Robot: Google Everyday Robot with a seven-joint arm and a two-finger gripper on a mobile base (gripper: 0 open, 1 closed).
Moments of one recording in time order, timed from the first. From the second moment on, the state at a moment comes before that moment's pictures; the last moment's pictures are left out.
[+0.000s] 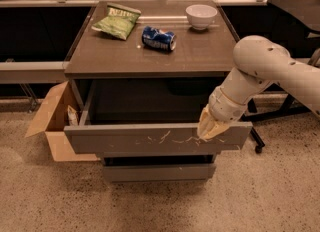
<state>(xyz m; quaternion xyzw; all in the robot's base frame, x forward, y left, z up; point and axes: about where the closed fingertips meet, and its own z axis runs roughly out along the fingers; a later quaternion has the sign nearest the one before) 0.523 -0.145 0.716 -0.80 0.57 0.16 0.13</state>
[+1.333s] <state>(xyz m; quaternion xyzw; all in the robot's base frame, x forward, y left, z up) 0.528 -0.141 0.688 -0.79 0.57 0.19 0.11</state>
